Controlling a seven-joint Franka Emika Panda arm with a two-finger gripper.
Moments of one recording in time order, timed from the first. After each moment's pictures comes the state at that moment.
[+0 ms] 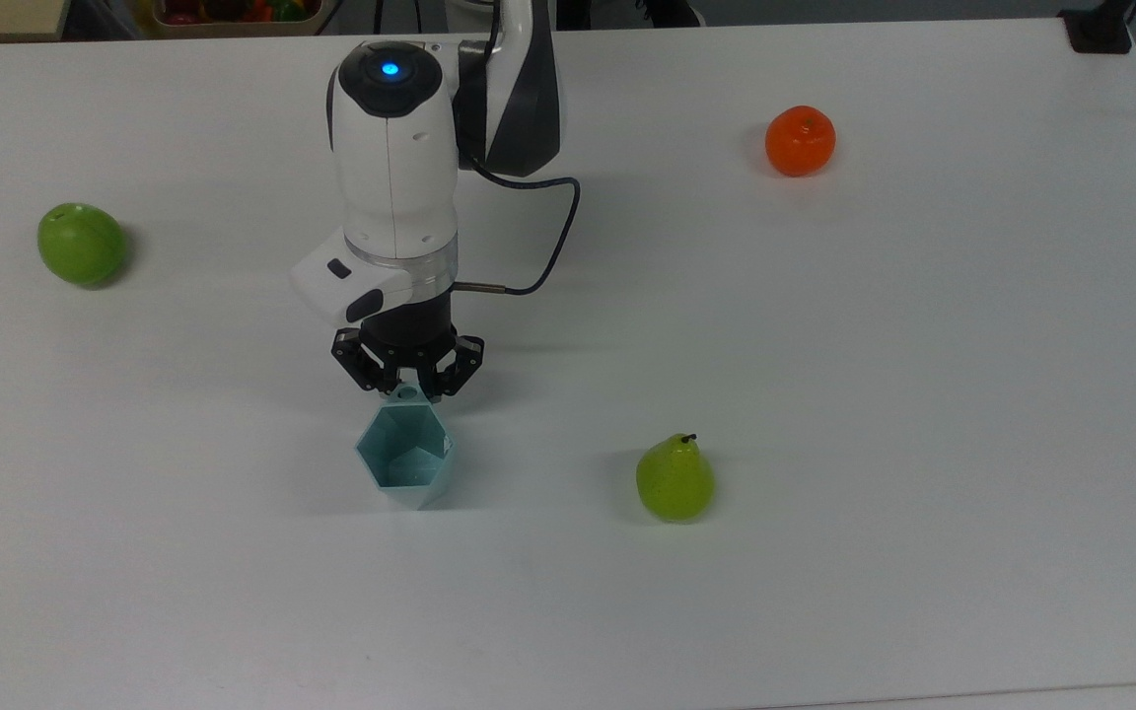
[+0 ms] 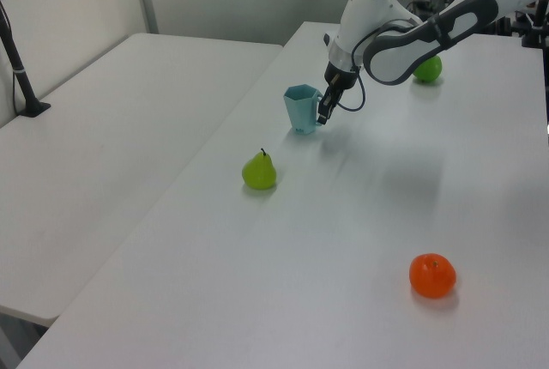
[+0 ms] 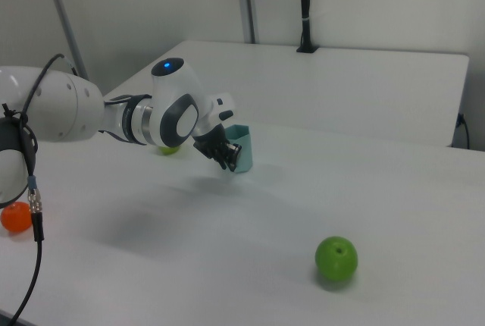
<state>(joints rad) 0.00 0.56 0.01 -1.62 -0.11 2.54 0.07</state>
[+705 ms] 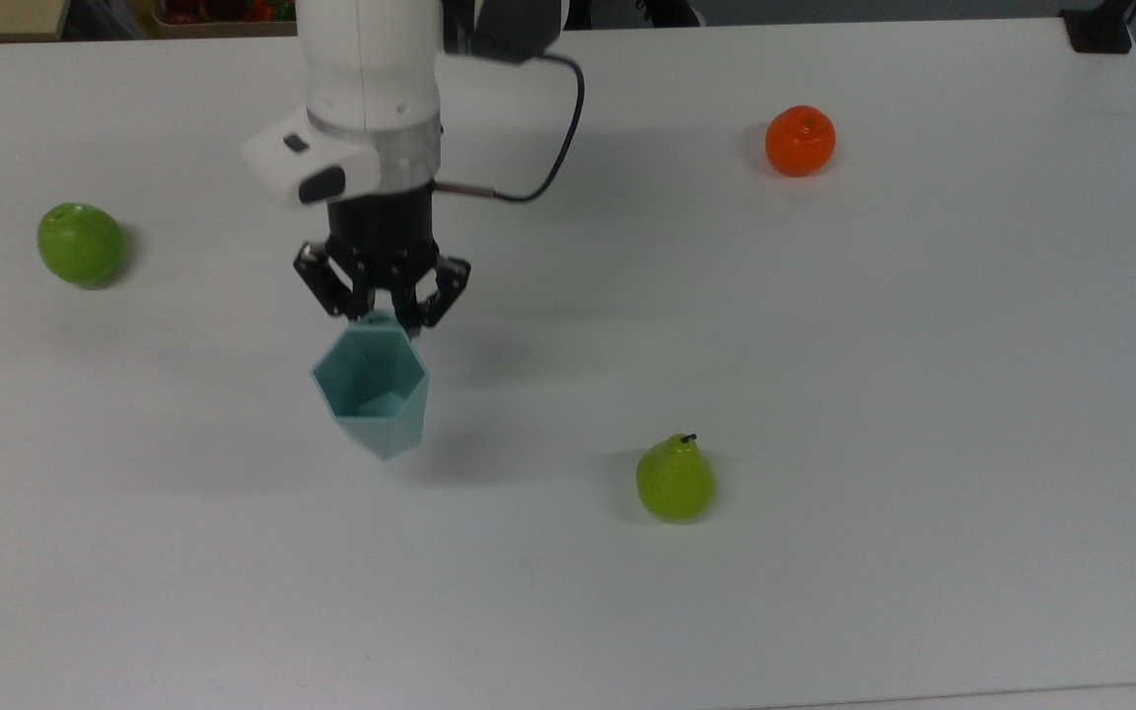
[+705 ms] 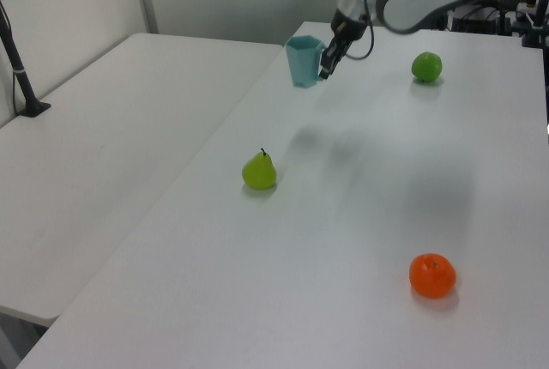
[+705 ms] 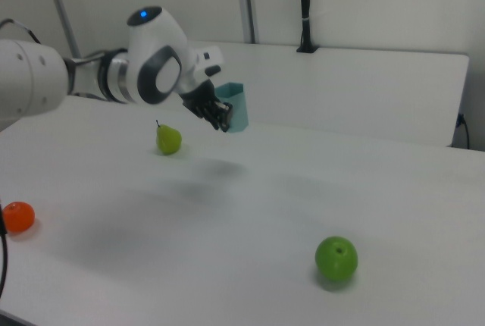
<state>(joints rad) 0.00 0.36 0.01 -1.62 -0.10 2.40 0.12</state>
